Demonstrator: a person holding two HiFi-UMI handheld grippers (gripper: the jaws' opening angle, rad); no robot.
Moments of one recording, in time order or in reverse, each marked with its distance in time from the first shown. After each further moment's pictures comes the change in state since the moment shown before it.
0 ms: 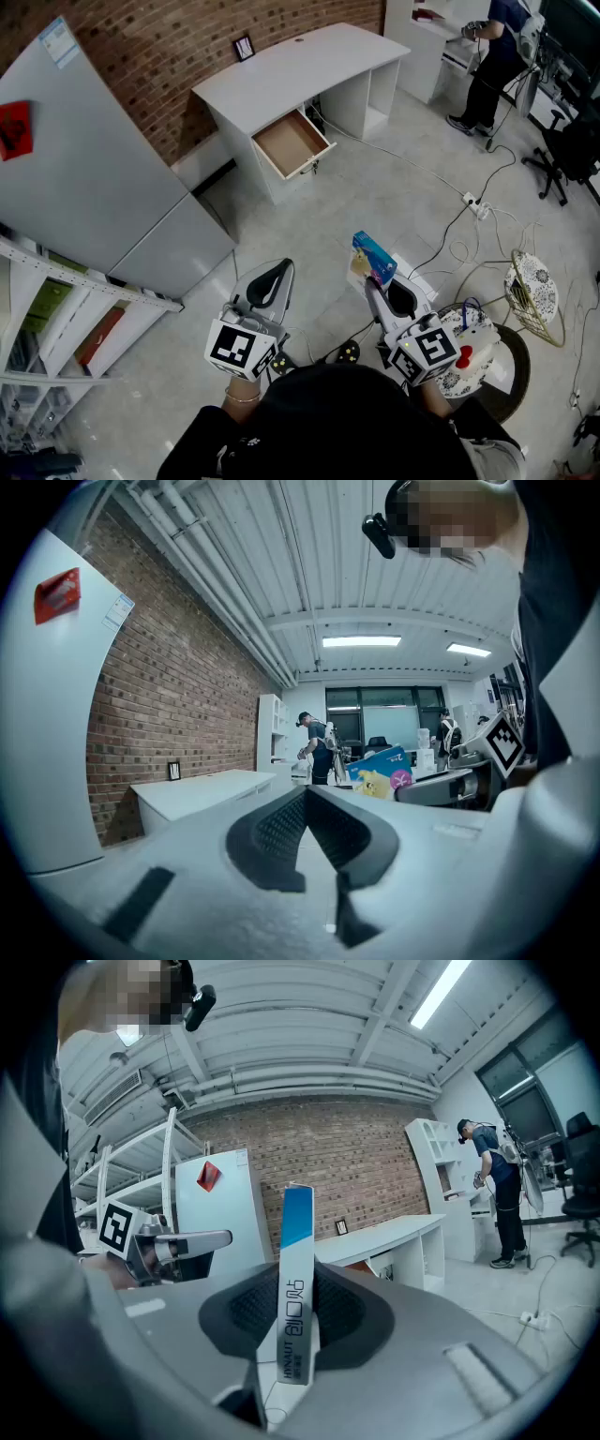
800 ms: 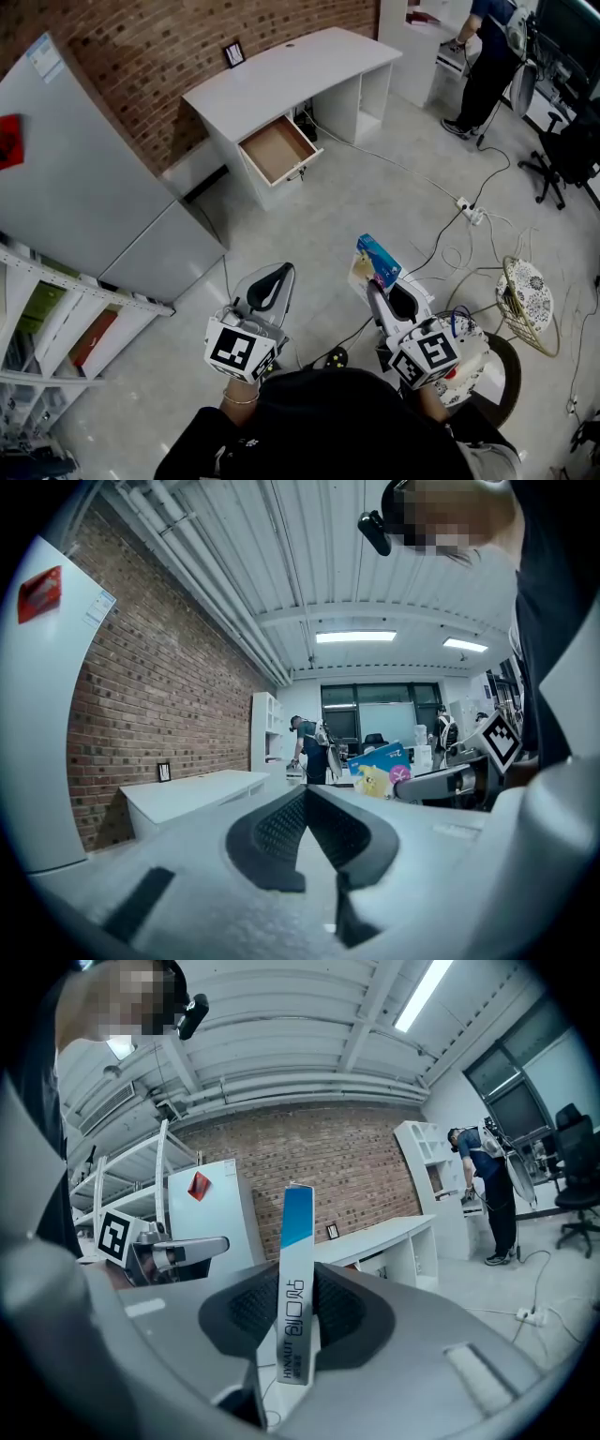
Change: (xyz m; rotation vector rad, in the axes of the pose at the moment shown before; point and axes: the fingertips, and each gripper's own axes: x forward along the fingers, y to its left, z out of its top) left arm 0.052 -0.048 -0.006 0.021 0.008 -0.019; right arm -0.035 -0.068 0.006 0.006 -0.017 -0.028
